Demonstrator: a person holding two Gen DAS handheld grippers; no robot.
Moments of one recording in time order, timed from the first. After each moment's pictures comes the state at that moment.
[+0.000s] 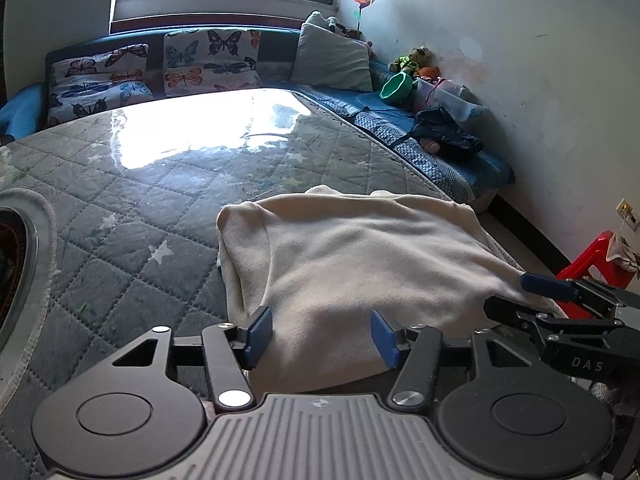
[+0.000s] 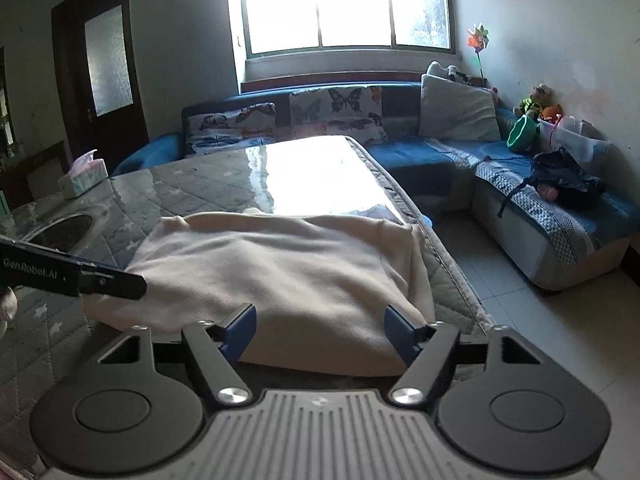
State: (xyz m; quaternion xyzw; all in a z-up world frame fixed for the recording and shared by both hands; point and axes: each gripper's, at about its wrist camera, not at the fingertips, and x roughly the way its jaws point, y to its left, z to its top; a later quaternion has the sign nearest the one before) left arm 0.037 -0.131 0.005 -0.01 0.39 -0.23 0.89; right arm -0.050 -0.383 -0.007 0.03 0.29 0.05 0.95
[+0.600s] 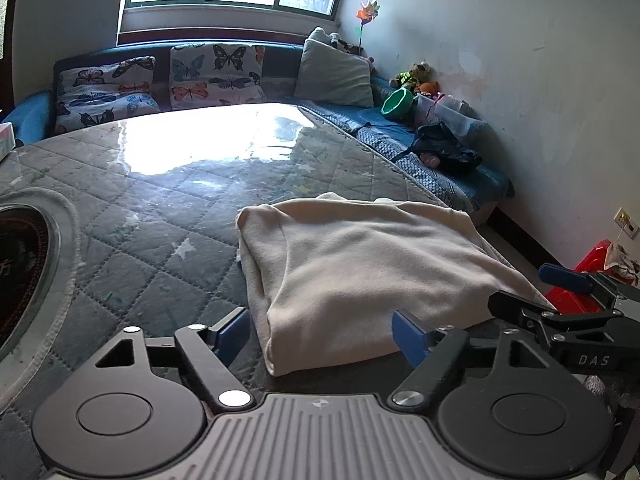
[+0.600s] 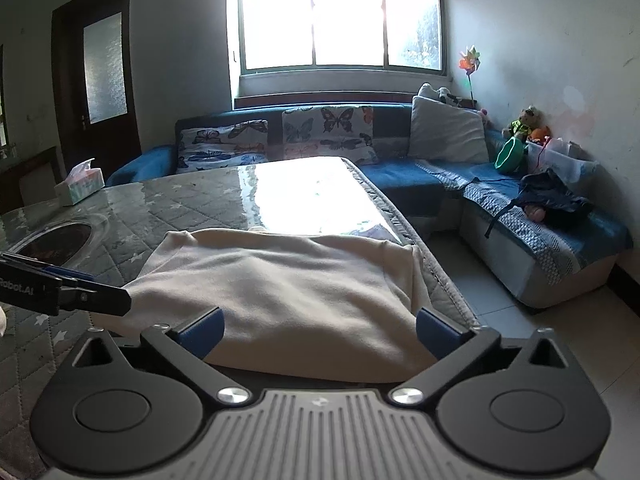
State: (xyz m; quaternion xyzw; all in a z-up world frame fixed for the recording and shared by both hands) left arm 0.015 -0.107 0.011 -0.02 0.36 -0.23 0.90; right arm -0.060 -0.364 0.004 0.01 0.26 0.02 0.96
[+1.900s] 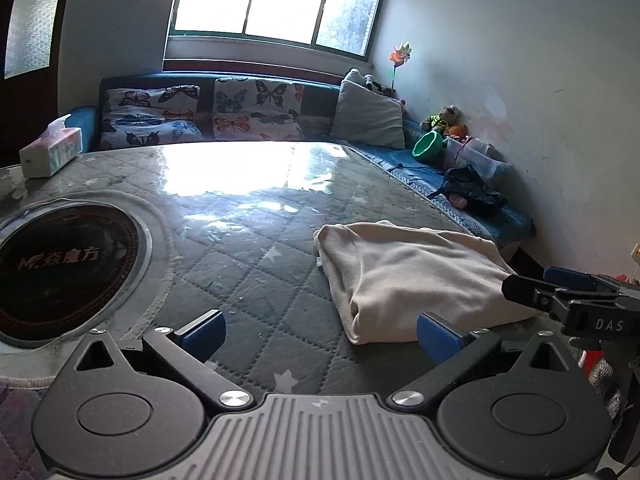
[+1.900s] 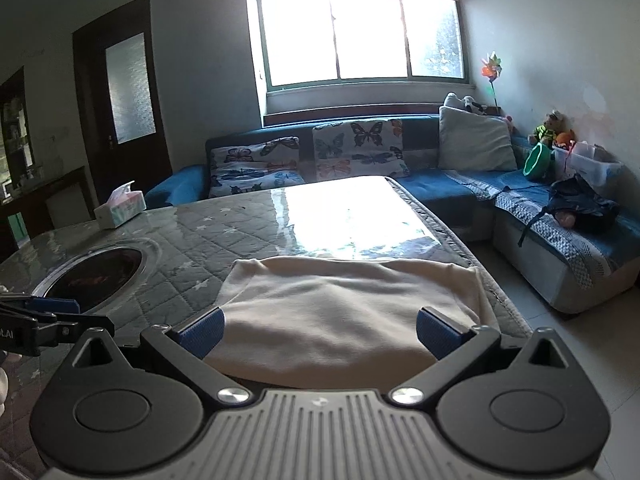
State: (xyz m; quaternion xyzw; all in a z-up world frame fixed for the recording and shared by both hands) left arm -0.030 -0.034 0.024 -0.05 0.31 -0.19 0.93; right arm -0.071 -0.316 0.027 0.04 0.25 0.06 0.97
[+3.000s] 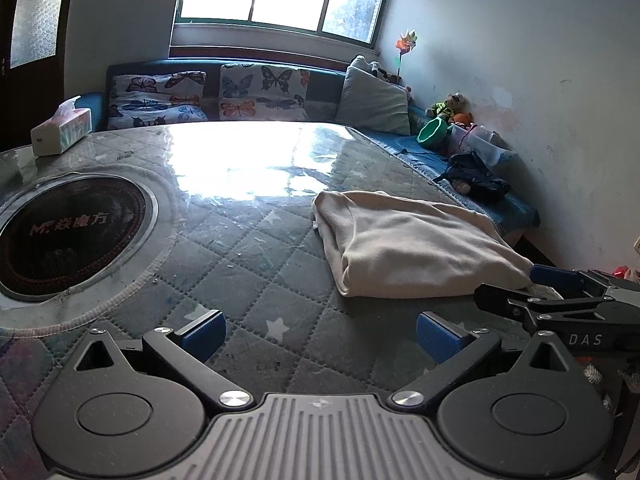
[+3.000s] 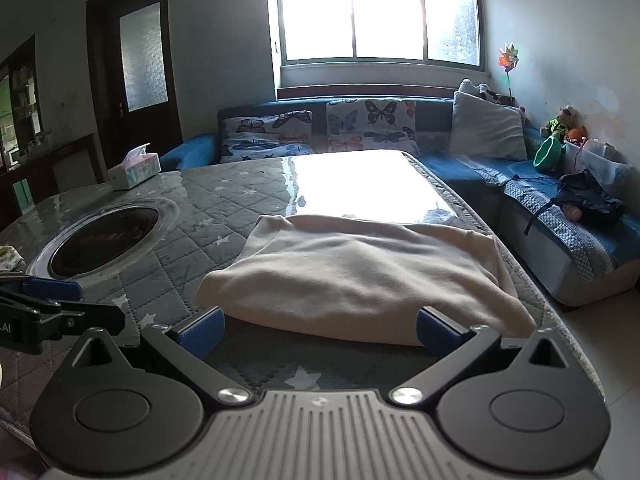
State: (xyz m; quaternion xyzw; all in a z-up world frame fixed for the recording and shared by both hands) left arm -0.059 -0.038 0.013 -0.04 0.33 -0.18 0.93; right arm -0.090 -0.295 0.014 0.01 0.28 0.08 0.96
